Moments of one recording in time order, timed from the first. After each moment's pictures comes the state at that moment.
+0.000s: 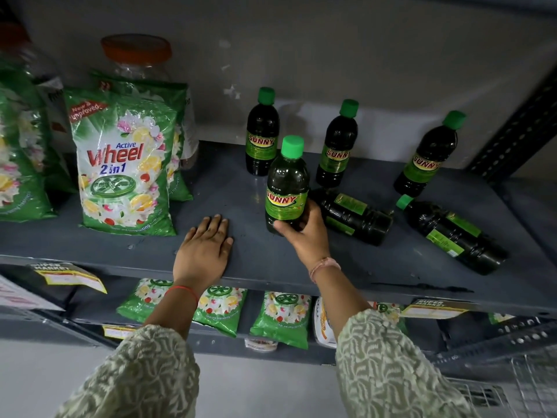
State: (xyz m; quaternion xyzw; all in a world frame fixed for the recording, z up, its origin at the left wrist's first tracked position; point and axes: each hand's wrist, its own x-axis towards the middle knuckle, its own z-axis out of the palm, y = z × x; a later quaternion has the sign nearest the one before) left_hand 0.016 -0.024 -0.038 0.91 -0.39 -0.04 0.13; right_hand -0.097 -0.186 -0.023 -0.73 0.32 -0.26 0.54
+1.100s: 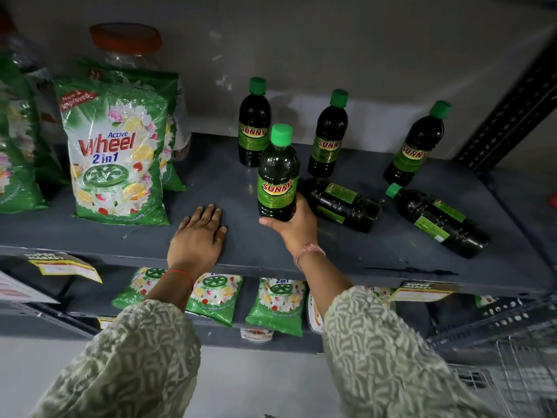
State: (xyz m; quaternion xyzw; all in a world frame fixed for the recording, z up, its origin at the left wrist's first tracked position) left_hand 0.016 -0.024 -0.037 0.91 -0.39 -0.04 0.15; right_hand -0.094 -0.178 -0.022 -0.75 0.35 -0.27 0.49
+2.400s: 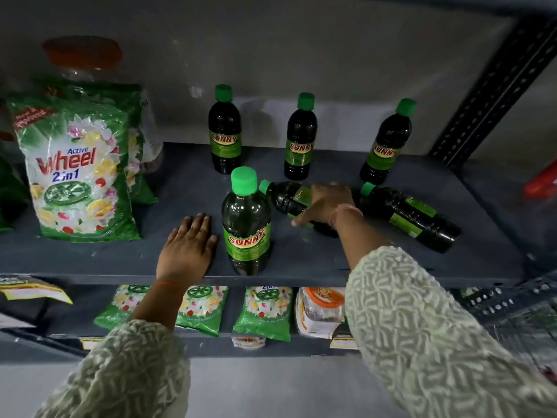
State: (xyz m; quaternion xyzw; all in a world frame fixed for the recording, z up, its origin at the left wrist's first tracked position) left_hand 0.004 -0.045 -0.042 0.90 -0.41 -0.06 0.11; right_hand -0.133 -0.287 0.035 -0.93 0.36 0.07 0.08
